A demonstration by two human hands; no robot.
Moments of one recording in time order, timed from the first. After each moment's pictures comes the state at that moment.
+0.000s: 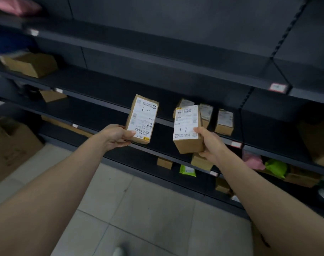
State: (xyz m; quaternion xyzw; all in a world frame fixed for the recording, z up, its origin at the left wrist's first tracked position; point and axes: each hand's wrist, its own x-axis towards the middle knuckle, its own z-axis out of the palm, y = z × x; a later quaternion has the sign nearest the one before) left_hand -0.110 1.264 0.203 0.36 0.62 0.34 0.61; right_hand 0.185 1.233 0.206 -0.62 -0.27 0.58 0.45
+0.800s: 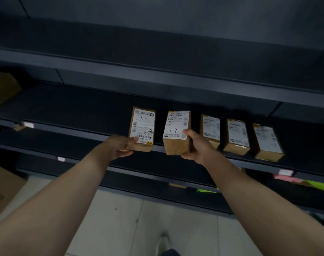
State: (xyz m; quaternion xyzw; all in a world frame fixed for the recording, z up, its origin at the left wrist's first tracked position) left_hand -0.183 1.546 0.141 0.36 0.63 0.24 0.64; right_hand 0.076 1.500 0.135 -0.64 -0.17 0.62 0.43
